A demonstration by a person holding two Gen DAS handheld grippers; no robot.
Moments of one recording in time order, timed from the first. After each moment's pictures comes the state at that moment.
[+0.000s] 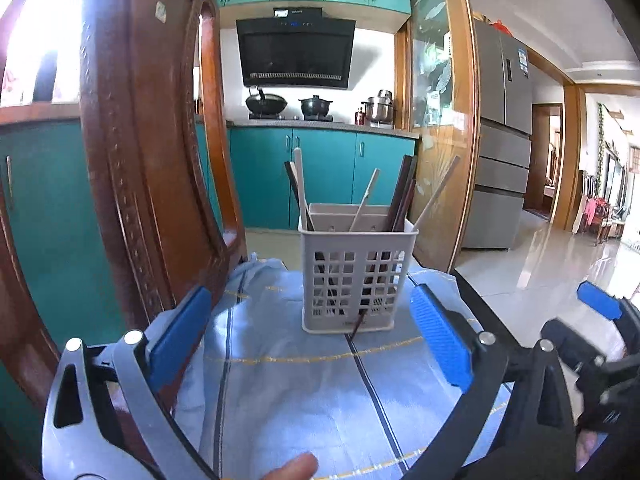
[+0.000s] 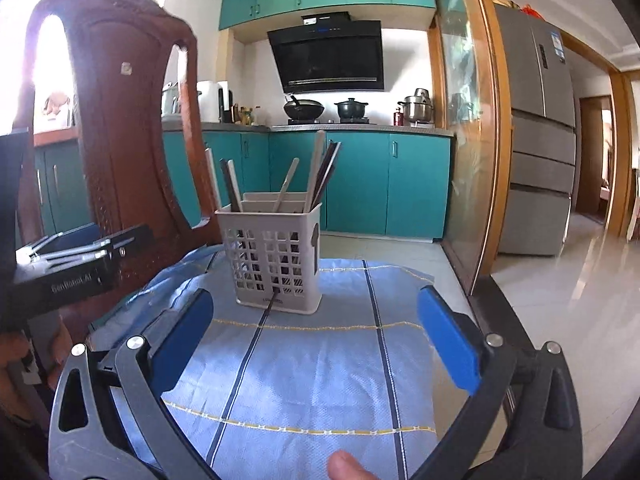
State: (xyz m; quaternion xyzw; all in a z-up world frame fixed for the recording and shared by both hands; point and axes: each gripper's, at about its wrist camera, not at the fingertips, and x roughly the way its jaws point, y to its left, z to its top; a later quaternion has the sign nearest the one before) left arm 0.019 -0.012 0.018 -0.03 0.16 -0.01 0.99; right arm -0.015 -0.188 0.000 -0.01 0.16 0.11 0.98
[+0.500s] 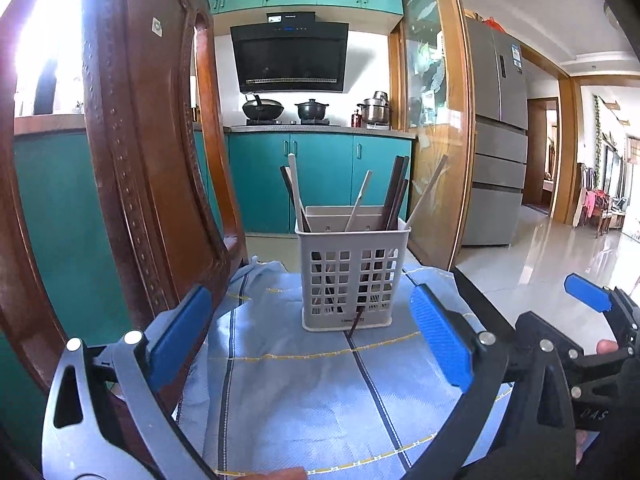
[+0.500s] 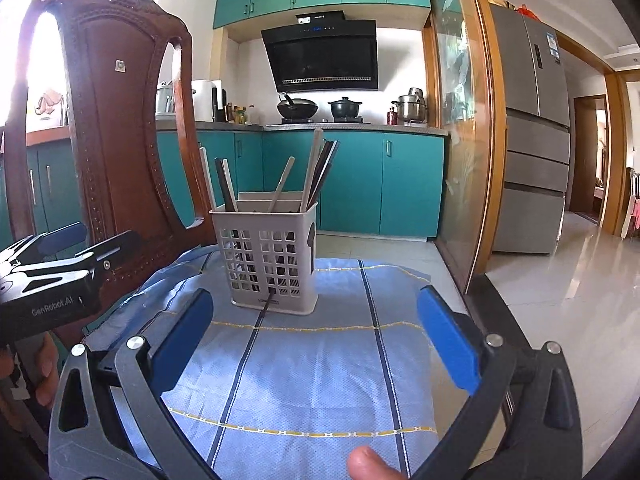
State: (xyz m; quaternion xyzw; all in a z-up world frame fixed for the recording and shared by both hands) left arm 0.011 -0.021 0.020 0.00 0.15 -0.01 0.99; right arm -0.012 -0.188 -0.001 0.00 0.16 0.09 0.98
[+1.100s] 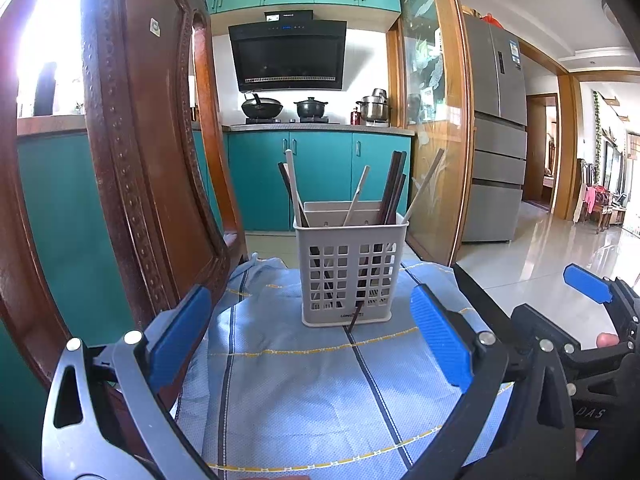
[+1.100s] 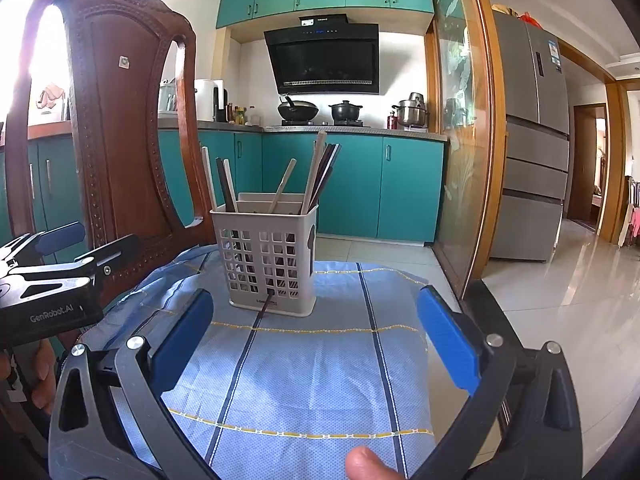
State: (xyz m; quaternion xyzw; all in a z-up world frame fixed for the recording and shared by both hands) left arm 0.011 -0.022 0.016 0.00 0.15 -0.01 0.99; right arm -0.012 -0.184 0.000 -0.01 0.16 0.09 0.98
